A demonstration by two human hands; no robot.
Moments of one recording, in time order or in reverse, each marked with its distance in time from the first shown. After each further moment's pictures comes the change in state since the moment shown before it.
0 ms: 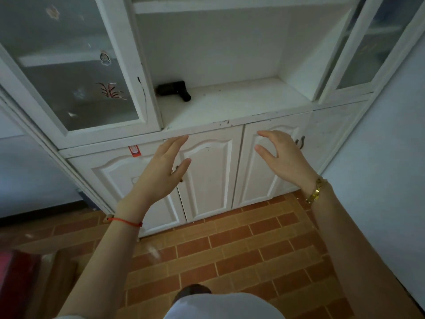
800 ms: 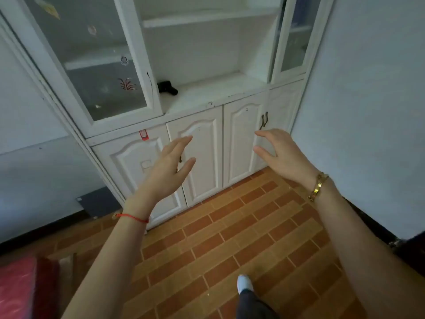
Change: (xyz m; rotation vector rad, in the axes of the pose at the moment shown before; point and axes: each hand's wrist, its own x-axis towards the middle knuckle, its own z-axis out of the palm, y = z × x) left_hand -0.245 0.016 -0.097 -0.048 -0.080 0.281; right_hand -0.286 -0.199 -0.003 -0.121 0.117 0.110
